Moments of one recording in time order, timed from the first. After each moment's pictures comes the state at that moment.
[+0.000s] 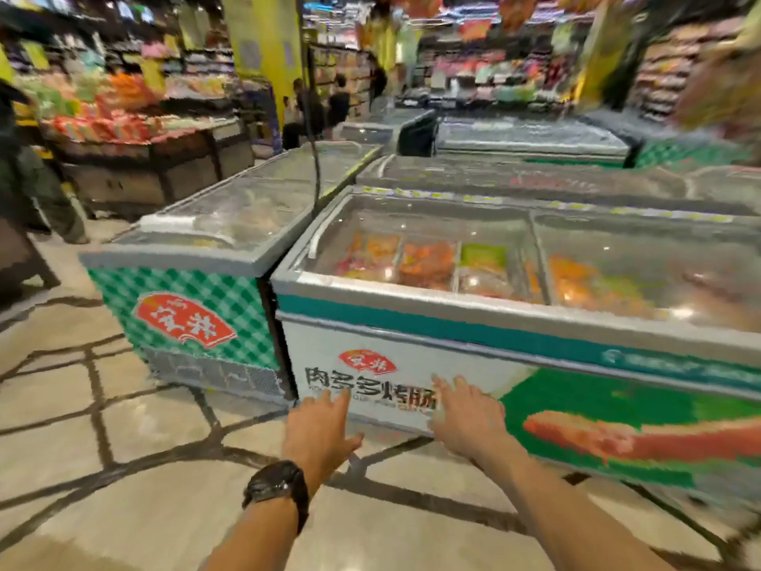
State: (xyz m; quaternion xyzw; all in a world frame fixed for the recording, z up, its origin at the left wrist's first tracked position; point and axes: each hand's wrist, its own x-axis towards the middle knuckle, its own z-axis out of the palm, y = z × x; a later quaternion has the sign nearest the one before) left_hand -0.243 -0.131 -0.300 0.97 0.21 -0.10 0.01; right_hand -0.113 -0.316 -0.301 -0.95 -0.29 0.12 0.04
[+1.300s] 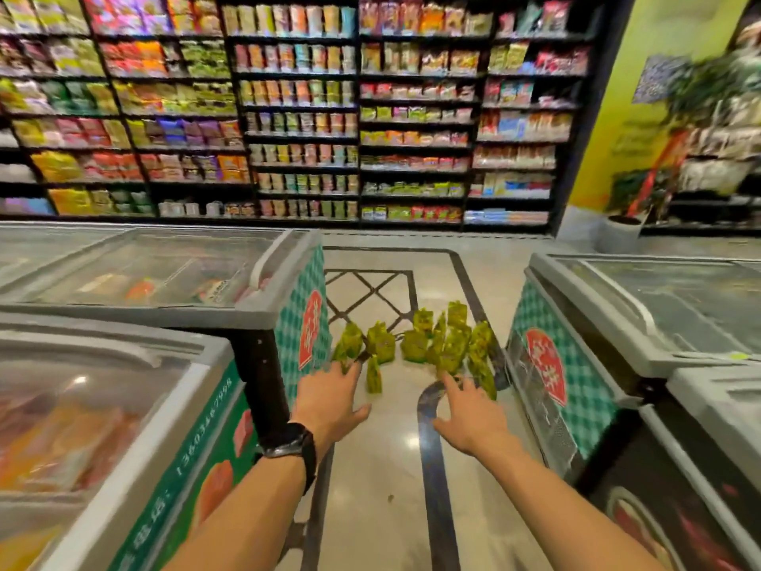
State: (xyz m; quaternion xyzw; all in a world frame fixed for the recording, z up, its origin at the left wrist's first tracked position) left_hand 0.280 -0.994 -0.251 0.75 -0.65 0.04 -0.04; right_hand 0.064 -1.063 -0.277 -0.81 0.57 0.03 0.10
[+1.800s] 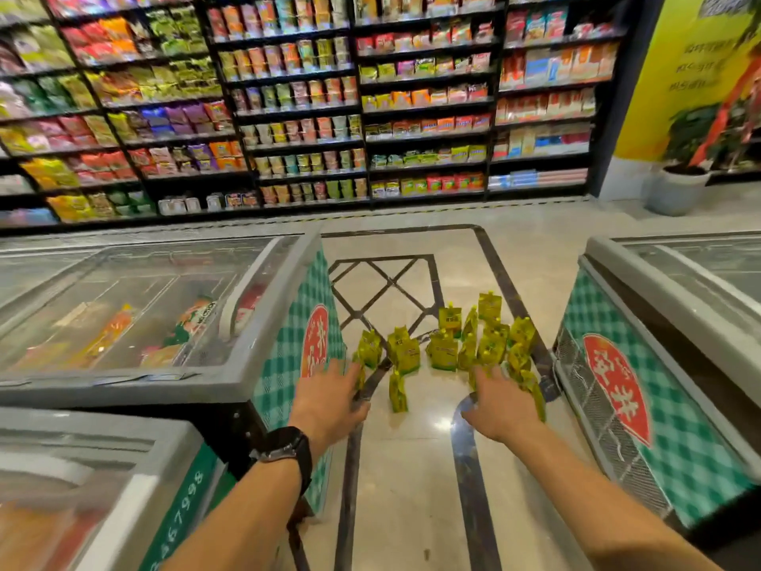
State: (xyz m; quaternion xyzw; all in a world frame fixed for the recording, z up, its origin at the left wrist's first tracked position) left_hand 0.377 -1.270 -0.280 0.76 -0.65 0.01 -0.08; right_hand 0.133 -1.358 -0.314 -0.79 0.60 0.05 0.15
